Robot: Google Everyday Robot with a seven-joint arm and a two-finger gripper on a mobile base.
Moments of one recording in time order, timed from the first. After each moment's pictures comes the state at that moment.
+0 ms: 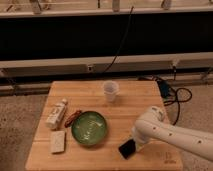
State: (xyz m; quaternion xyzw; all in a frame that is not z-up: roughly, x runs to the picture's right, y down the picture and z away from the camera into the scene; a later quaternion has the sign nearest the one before) arm 0.160 0.296 0.765 -0.31 -0.13 -0.22 0.92
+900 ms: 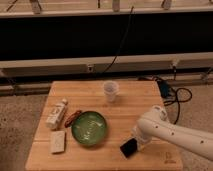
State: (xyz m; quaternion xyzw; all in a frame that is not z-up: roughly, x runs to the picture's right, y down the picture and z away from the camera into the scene) arm 0.169 0.289 0.767 -0.30 -0.13 -0.22 0.92
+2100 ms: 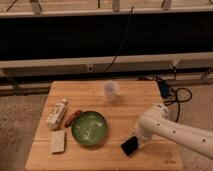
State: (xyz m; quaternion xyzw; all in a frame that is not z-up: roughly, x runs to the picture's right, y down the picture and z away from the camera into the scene) arm 0.172 0.279 0.764 -0.30 -0.14 -0.23 0.92
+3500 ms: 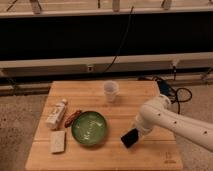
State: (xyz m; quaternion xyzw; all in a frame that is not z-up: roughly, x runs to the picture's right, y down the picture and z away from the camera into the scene) arm 0.171 0.232 0.756 -0.29 -0.14 -0.23 0.92
